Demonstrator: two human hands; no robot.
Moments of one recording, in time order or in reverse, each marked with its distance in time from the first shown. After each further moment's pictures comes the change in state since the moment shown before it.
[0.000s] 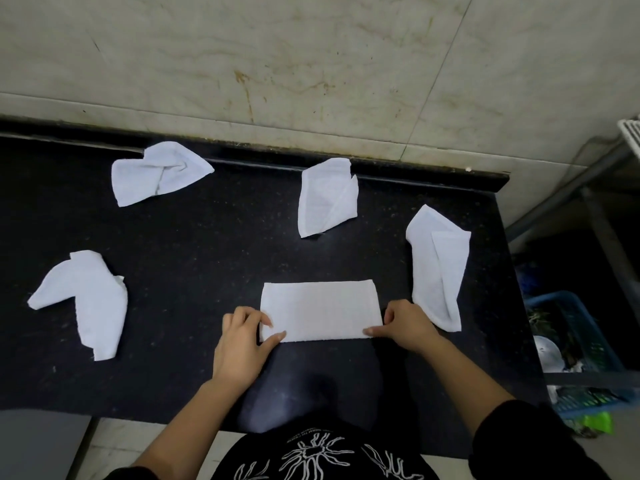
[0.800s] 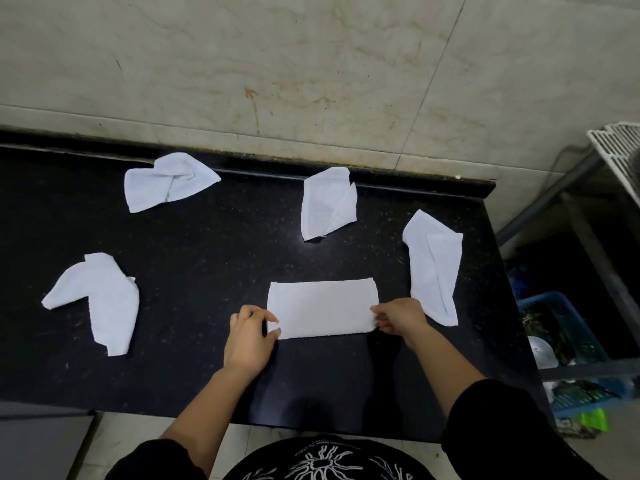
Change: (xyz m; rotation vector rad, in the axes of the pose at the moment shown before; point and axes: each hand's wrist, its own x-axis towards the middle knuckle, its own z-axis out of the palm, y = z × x) left_hand -0.002 -0.002 -0.002 -0.084 -0.050 -0.062; right_hand -0.015 -0.020 0.012 0.772 0.127 0.281
